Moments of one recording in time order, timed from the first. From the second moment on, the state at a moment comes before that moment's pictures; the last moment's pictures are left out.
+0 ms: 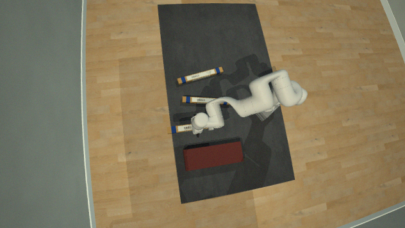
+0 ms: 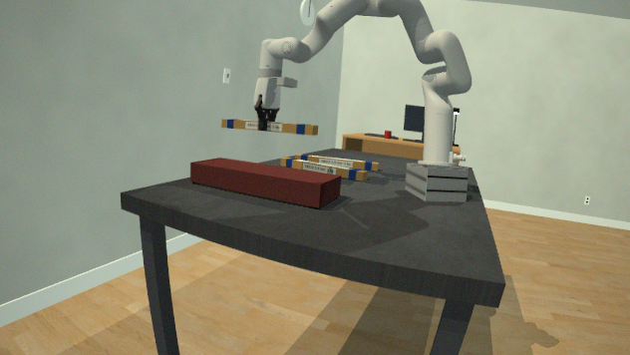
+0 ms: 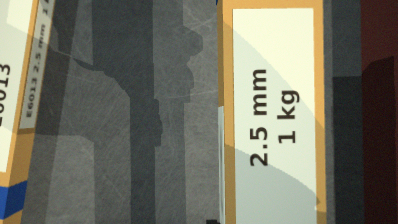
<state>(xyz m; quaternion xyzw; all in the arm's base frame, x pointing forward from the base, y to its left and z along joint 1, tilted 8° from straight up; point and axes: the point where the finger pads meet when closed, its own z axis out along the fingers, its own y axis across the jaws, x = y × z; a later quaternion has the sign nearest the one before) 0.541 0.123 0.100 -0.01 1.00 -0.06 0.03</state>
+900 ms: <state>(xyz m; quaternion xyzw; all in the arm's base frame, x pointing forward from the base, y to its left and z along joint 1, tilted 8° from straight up) 0.479 0.251 0.081 -0.01 1.00 -0.06 0.03</state>
